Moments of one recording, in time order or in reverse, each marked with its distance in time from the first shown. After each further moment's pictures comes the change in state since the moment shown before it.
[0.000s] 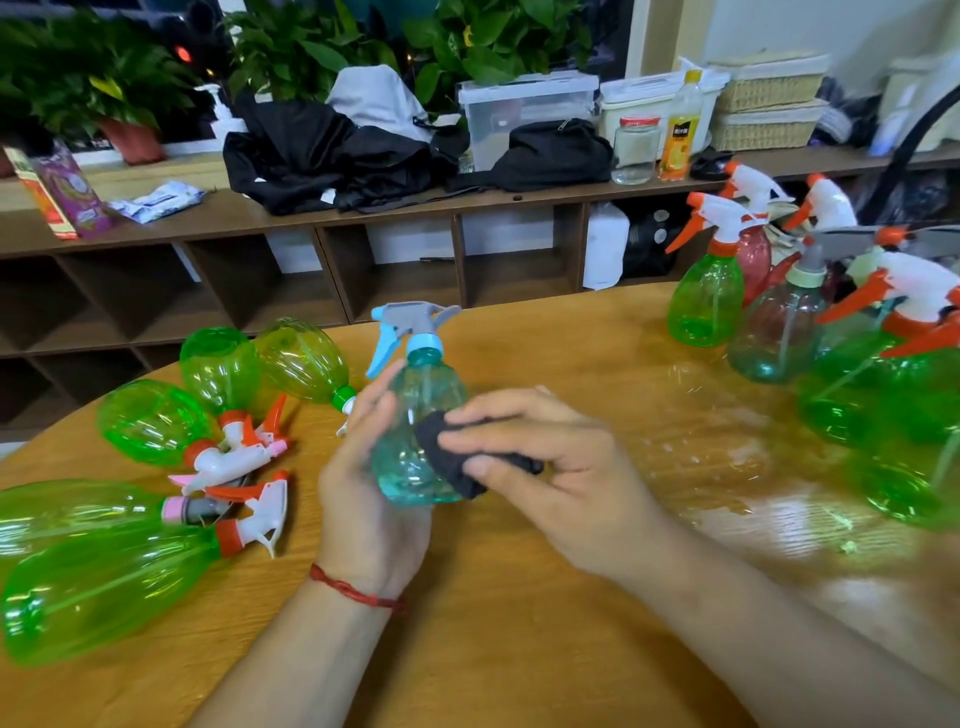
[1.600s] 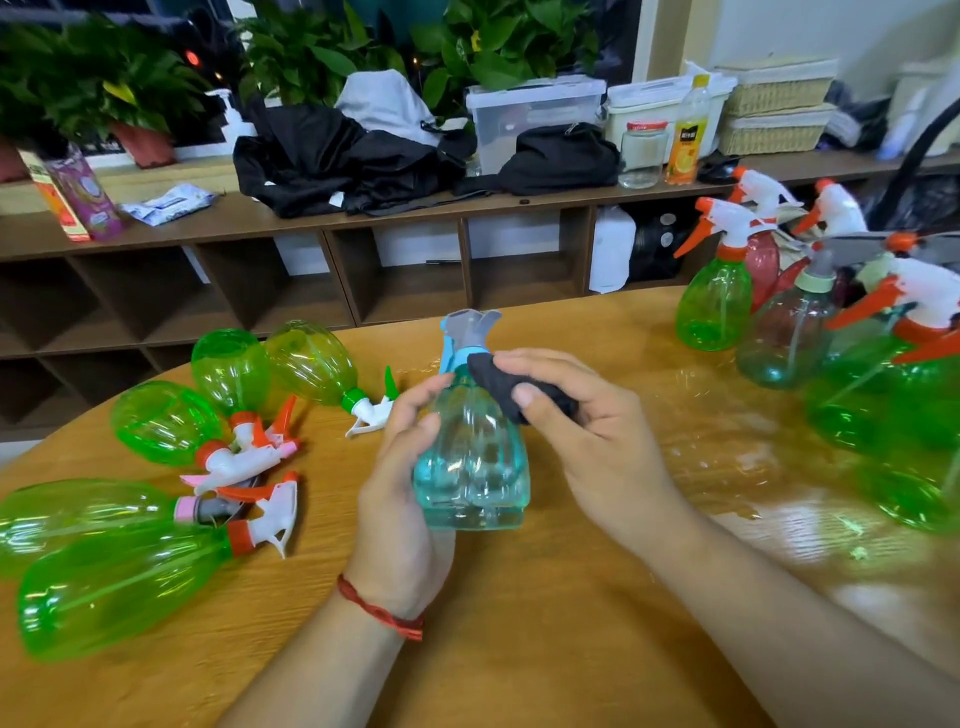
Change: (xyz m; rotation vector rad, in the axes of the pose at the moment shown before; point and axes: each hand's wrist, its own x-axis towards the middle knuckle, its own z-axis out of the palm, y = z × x) left_hand -0.009 -0.010 0.001 0.169 -0.086 -0.018; right_hand 0.015 0.014 -0.005 0.305 0.160 0.236
